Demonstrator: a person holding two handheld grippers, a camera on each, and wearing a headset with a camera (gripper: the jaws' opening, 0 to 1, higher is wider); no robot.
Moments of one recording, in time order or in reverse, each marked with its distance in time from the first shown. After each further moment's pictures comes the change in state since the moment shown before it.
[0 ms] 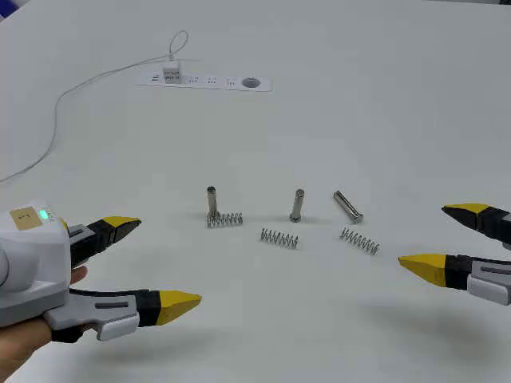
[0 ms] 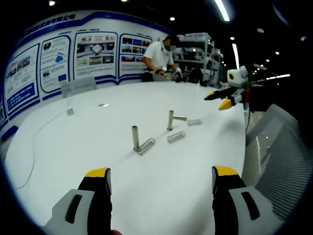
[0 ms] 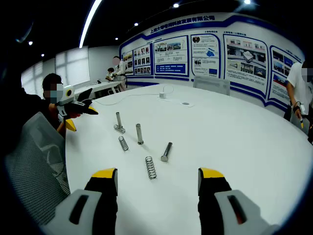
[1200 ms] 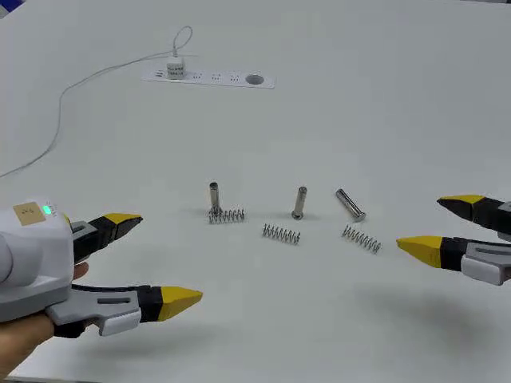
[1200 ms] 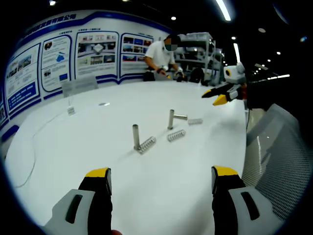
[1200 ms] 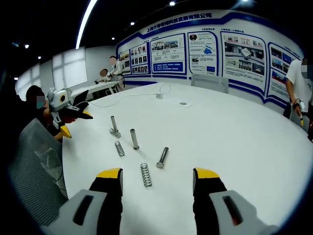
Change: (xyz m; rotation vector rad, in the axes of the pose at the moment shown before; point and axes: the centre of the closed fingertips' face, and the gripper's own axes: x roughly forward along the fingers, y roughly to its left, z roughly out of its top) left arm -0.001 -0.001 -0.001 -0.003 0.005 0.012; right arm 0.013 -0.012 0.015 0.026 0.016 -0.011
